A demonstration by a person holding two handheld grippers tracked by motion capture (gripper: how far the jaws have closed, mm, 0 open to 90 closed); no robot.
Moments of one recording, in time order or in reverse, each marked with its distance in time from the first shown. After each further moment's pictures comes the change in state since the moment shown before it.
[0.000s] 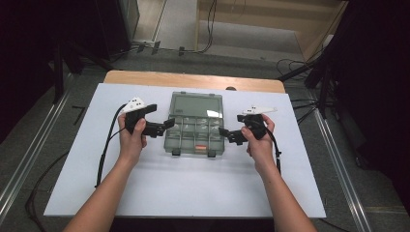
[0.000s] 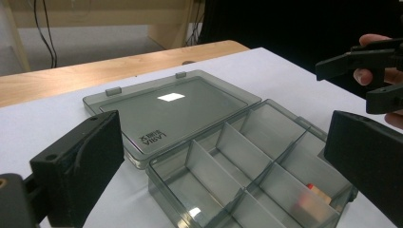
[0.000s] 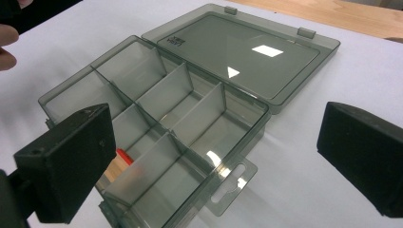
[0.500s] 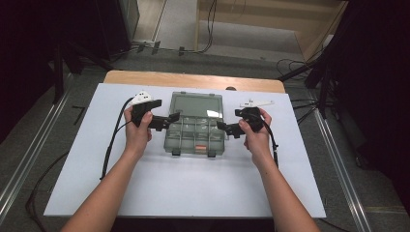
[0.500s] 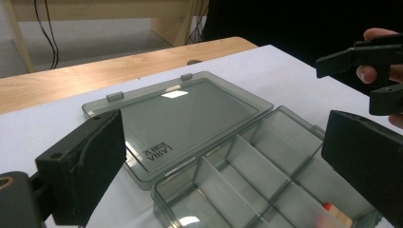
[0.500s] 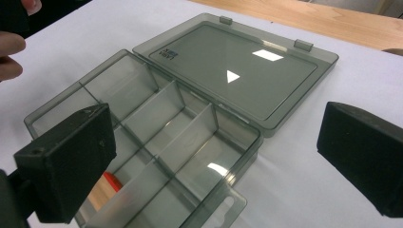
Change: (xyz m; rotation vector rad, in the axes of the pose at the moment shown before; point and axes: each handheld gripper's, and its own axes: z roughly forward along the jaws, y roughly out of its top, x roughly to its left) left arm 0.007 0.013 0.022 0.032 0.009 -0.006; right arm -0.011 0.015 0.015 -0.002 0.010 0.008
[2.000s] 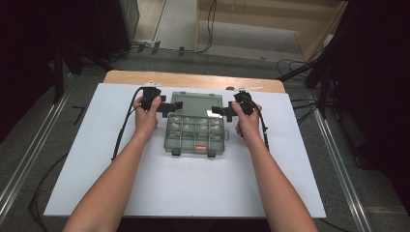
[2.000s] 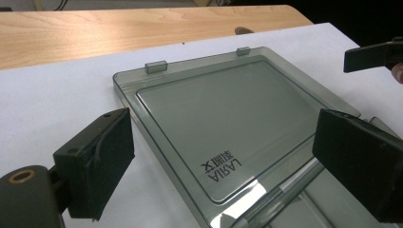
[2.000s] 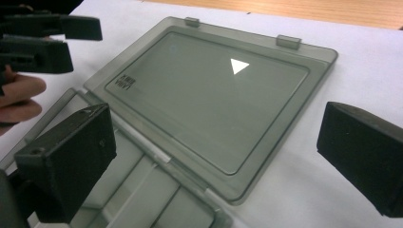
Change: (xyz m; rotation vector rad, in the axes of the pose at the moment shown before) left arm 0.054 0.004 0.066 0.171 0.067 -0.188; right arm -0.048 0.025 0.060 0.066 0.044 0.195
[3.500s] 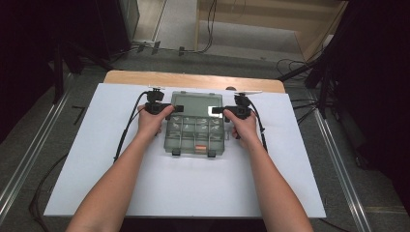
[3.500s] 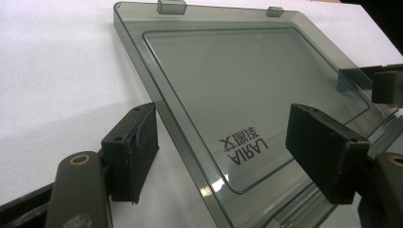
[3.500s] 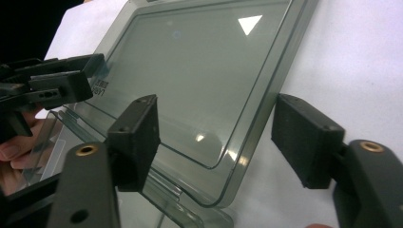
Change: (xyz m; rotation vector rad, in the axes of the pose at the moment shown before) left arm 0.008 -0.012 0.023 0.105 0.009 -0.140; right arm -0.023 -0.012 0.026 0.087 0.048 0.299
